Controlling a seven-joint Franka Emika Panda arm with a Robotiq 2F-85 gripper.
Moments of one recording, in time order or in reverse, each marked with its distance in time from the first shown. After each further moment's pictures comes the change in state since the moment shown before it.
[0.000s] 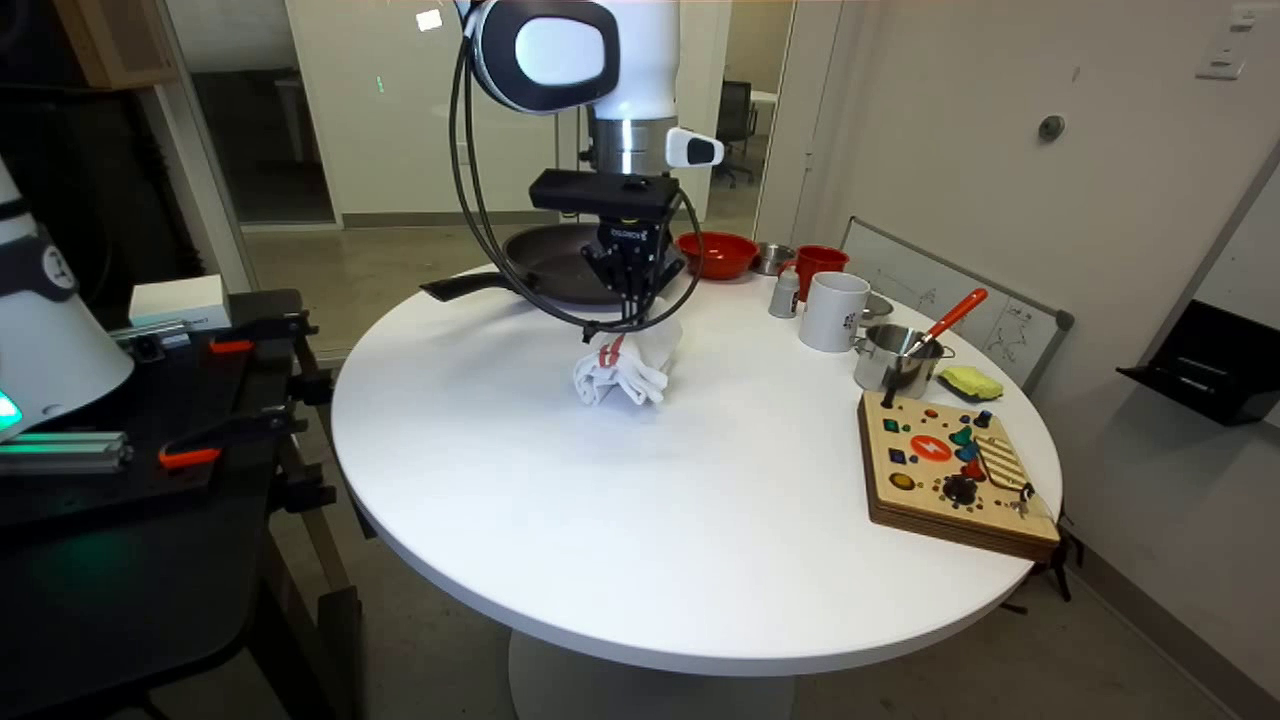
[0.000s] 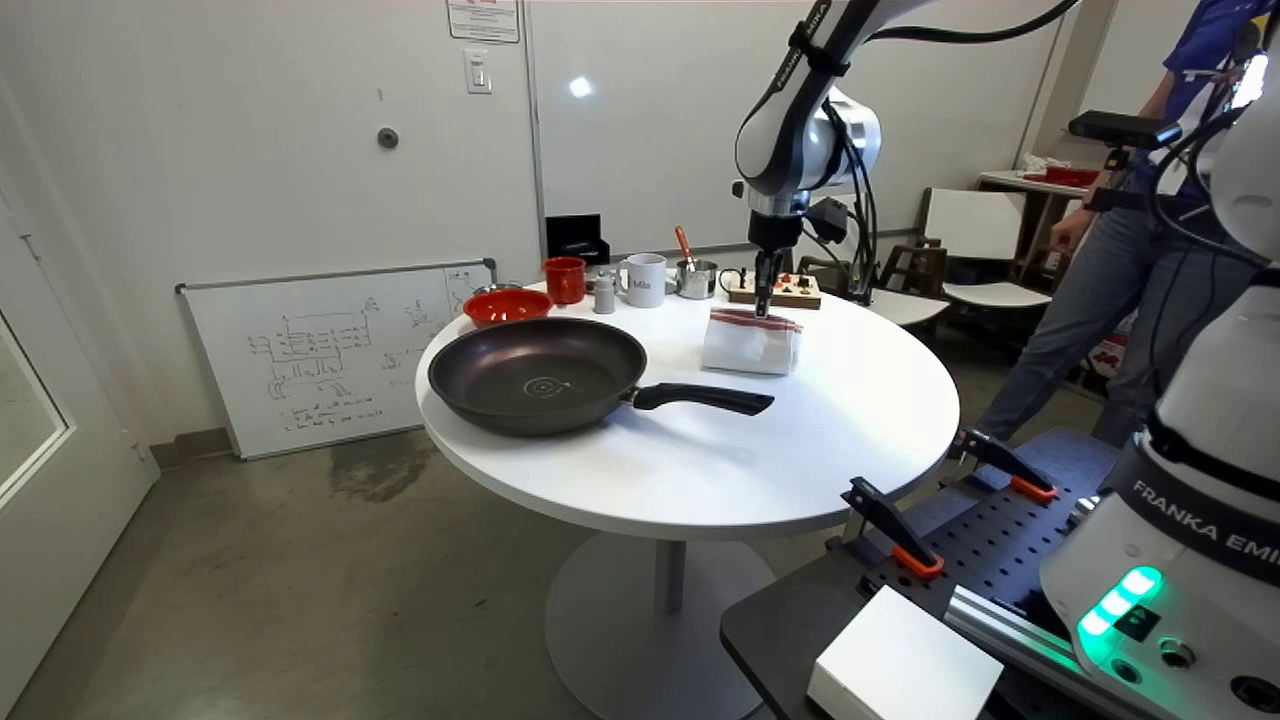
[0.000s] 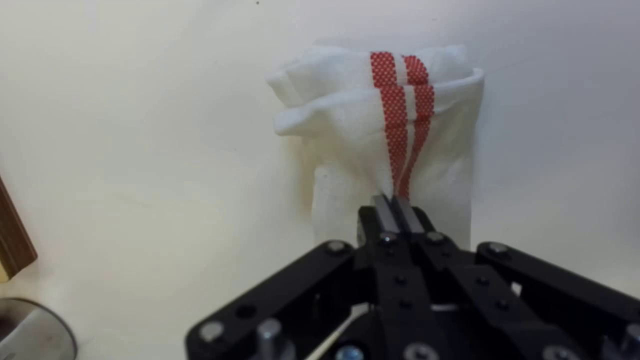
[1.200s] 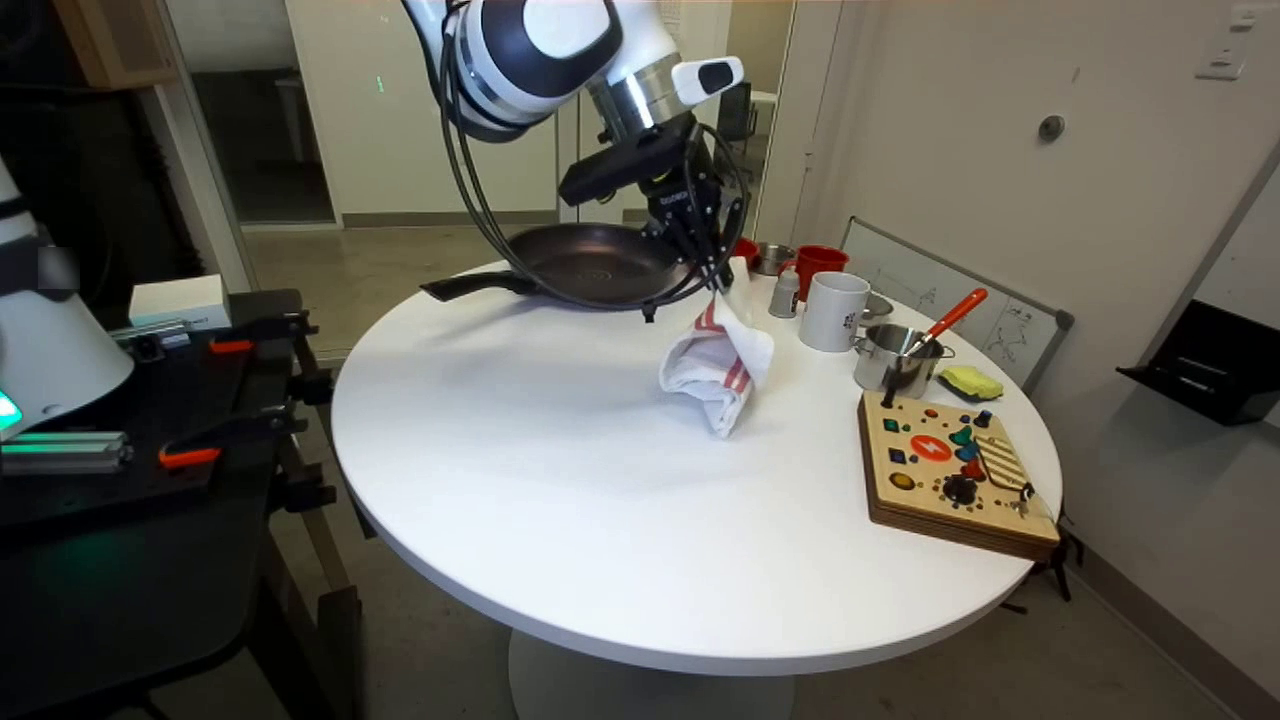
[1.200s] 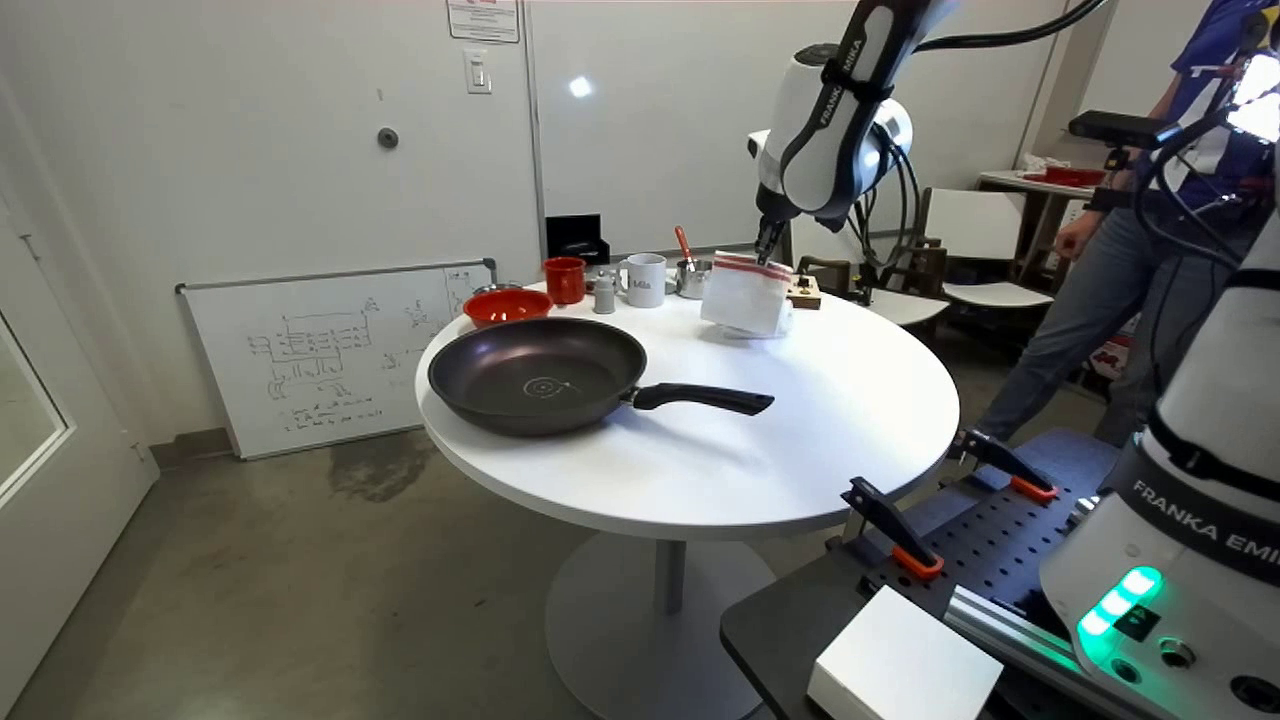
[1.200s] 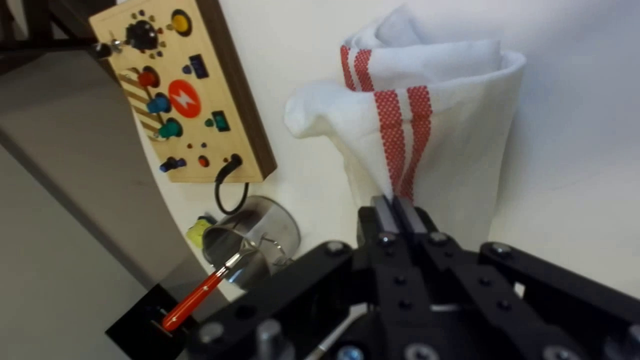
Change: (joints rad) arm 0.305 0.003 -0.409 -0.031 -0.382 0.438 0.457
